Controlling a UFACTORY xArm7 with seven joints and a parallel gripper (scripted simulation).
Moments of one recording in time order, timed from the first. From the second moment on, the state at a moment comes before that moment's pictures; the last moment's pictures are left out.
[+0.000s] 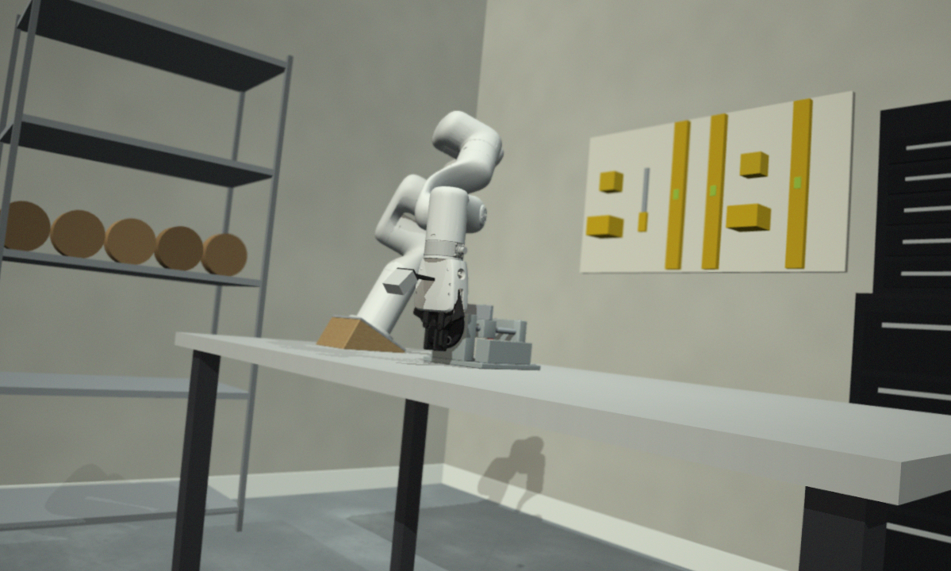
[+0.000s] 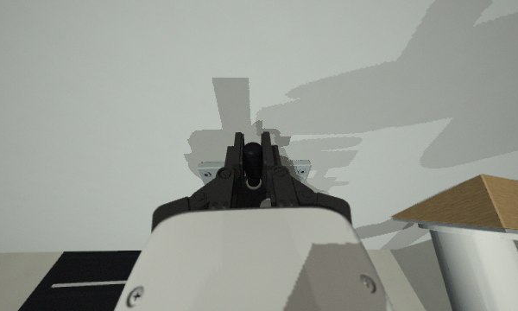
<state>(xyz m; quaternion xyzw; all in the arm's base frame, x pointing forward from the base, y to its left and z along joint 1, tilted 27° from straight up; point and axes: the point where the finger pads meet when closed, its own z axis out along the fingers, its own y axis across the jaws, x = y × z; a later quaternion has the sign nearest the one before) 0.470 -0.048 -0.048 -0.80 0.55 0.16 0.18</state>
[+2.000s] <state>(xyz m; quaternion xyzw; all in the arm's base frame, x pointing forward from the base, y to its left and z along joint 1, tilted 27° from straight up) 0.473 -0.074 0.003 -0.80 0.55 0.16 0.18</state>
